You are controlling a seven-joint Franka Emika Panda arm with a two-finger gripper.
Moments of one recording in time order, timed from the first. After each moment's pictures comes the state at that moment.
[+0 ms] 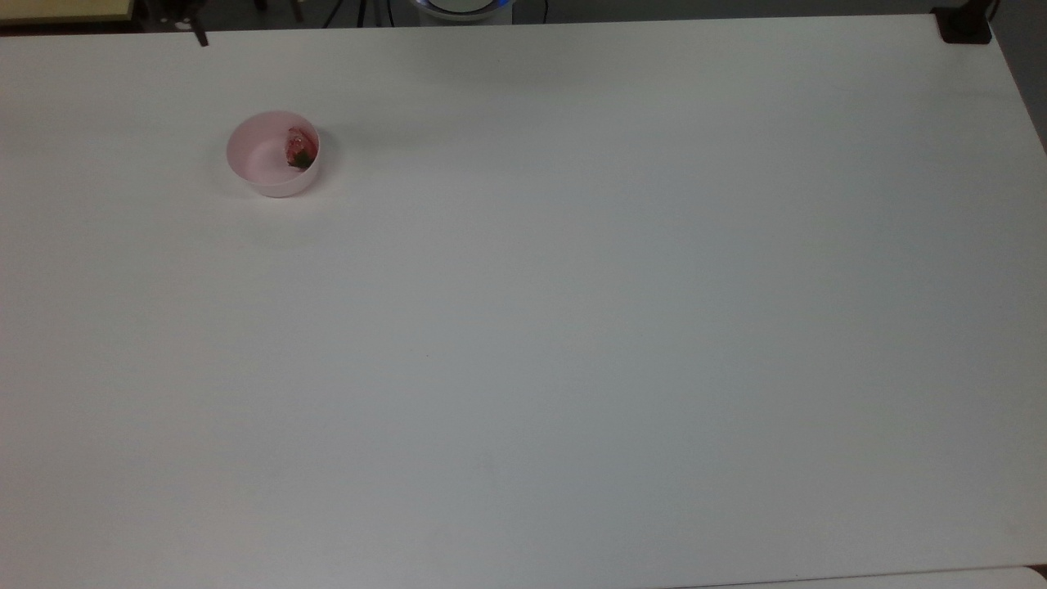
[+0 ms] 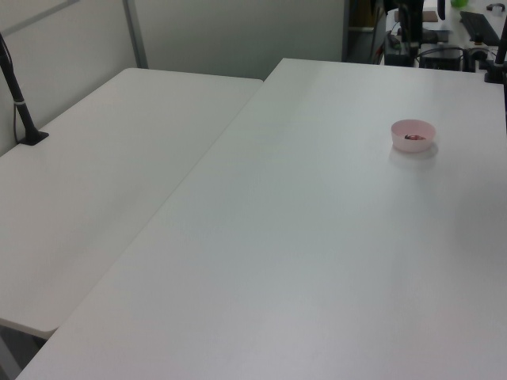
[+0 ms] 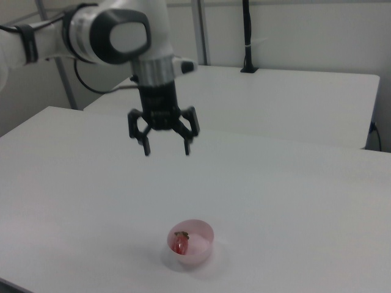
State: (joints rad) arm -0.10 0.01 -0.17 -1.69 -0.10 1.61 -0.64
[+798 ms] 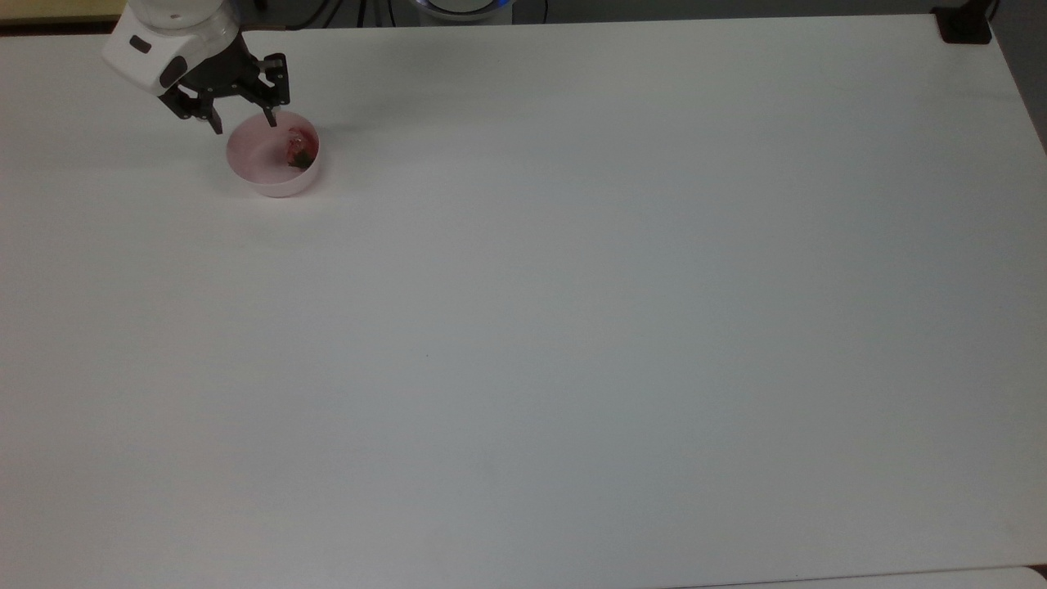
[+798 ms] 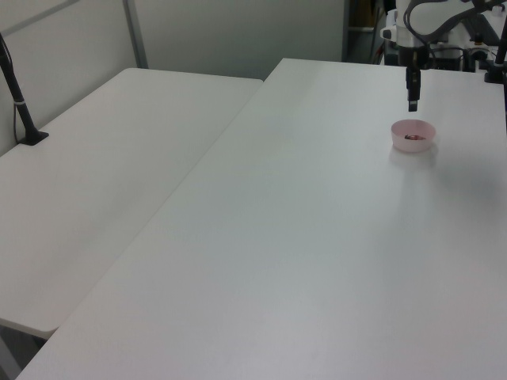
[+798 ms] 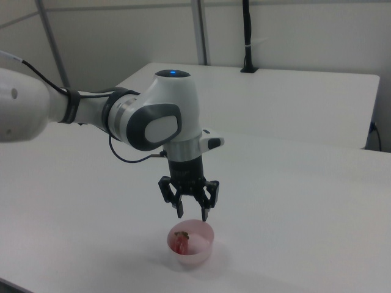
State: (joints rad) arm -0.13 0.07 -0.24 -2.03 -0.08 2.03 -0.56
